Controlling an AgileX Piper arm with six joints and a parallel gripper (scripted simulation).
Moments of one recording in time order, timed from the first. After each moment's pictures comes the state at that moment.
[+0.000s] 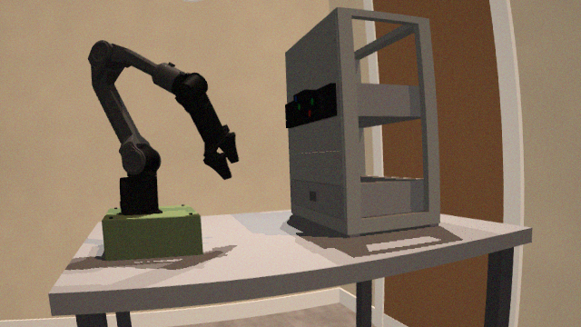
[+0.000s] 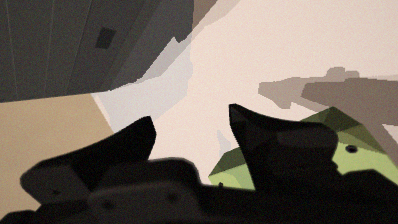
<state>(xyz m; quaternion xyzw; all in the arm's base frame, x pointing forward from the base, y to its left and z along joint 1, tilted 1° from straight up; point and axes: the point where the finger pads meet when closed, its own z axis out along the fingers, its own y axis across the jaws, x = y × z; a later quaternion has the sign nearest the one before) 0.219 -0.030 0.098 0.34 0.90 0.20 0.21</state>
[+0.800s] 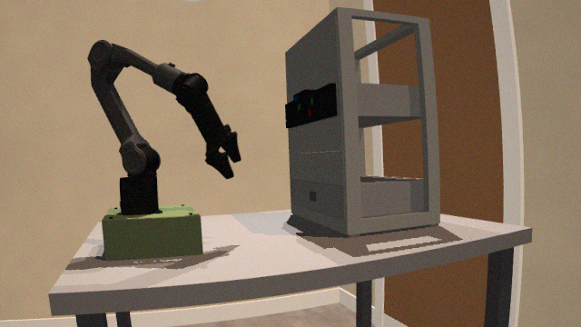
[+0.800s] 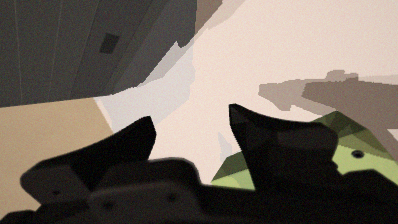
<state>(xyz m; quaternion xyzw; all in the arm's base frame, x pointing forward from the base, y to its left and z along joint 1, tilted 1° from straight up) 0.225 -0.031 0.100 0.34 0.89 0.19 0.22</state>
